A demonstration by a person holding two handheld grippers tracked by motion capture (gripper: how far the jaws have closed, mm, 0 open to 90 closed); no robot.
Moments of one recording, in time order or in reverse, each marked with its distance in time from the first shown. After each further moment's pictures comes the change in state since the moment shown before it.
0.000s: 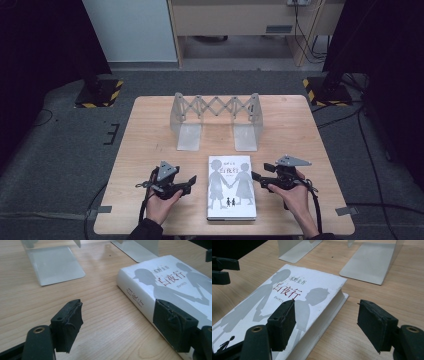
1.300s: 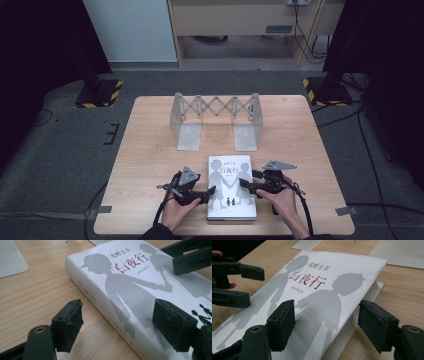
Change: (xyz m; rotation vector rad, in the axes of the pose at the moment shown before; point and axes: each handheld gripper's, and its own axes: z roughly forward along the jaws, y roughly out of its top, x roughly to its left) left arm -0.039 -0.005 0.030 0.067 -0.136 0.057; right arm 0.020 -0.013 0.026 0.044 0.080 0.031
